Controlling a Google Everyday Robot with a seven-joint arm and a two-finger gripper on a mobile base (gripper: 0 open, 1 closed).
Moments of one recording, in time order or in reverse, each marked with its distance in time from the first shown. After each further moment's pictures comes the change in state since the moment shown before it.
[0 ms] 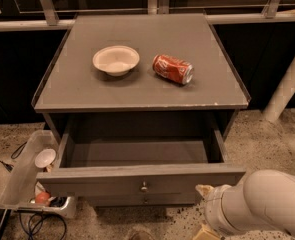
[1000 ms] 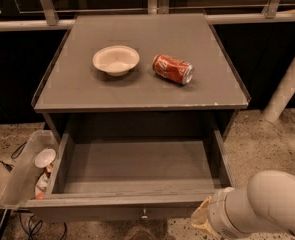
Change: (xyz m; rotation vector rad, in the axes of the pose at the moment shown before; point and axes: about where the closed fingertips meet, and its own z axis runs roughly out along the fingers) arm 0.009 0.004 -0.001 -0.024 0.014 0.028
